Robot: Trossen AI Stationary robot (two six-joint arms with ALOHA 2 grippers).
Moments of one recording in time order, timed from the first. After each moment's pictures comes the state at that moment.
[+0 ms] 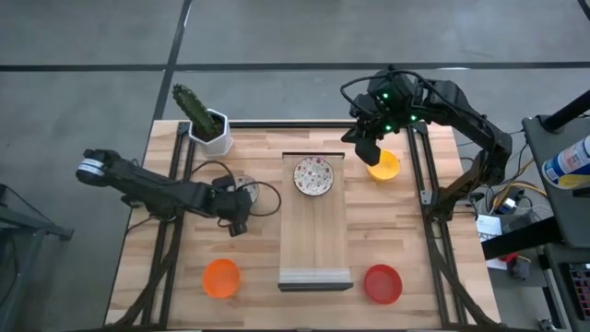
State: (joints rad) left arm -0.21 1.25 0.75 -0.70 -0.39 -0.44; right arm -0.32 1.54 2.04 -1.31 -0.20 0.08
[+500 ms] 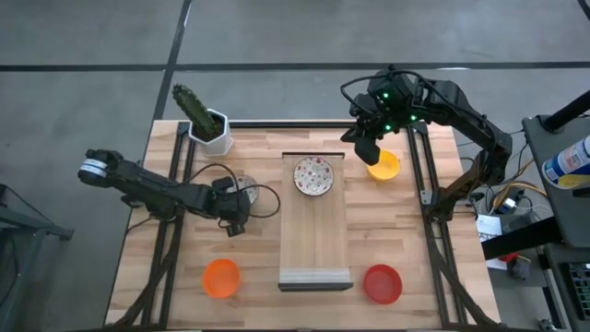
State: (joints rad) left arm -0.20 1.27 0.68 -0.65 -0.39 -0.40; right arm -0.32 1.54 2.04 -1.30 -0.20 0.10
